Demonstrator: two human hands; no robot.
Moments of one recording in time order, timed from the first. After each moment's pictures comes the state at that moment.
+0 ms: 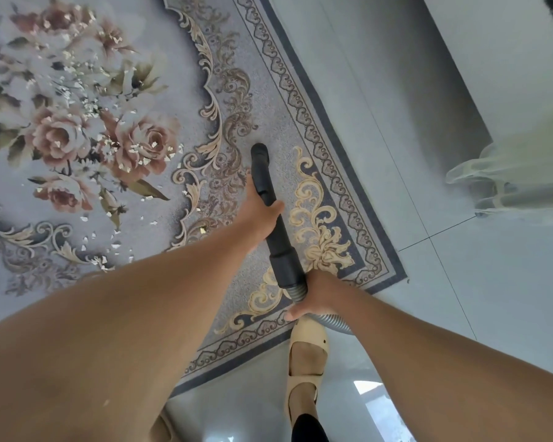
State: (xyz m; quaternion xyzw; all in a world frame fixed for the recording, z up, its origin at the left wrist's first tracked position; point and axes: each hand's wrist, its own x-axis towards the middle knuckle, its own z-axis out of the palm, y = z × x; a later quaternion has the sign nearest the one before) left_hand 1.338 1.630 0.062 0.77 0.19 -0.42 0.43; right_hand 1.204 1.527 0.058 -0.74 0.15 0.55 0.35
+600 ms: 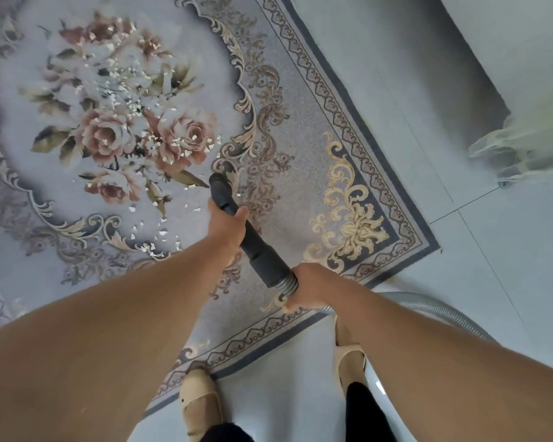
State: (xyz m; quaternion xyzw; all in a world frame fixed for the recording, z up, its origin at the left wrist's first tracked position) left_hand 1.308 1.785 0.078 0.77 0.31 -0.33 0.44; right_hand 1.190 1.660 0.085 -0.78 0.11 0.52 0.32
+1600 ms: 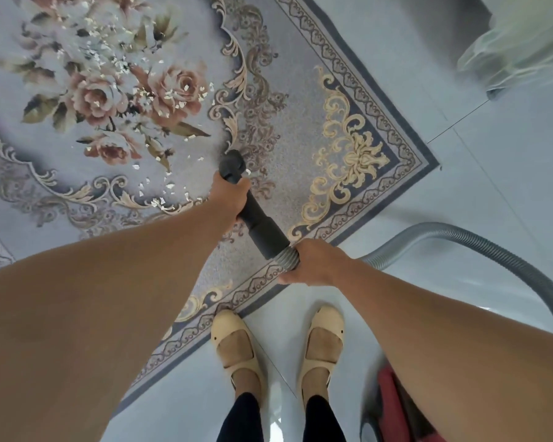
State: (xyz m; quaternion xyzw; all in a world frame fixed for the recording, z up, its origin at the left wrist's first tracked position) left_hand 1.235 1.857 0.078 0.79 0.24 -0.37 0.43; right_hand 1.080 1.751 0.101 -0.81 0.18 0.45 0.34
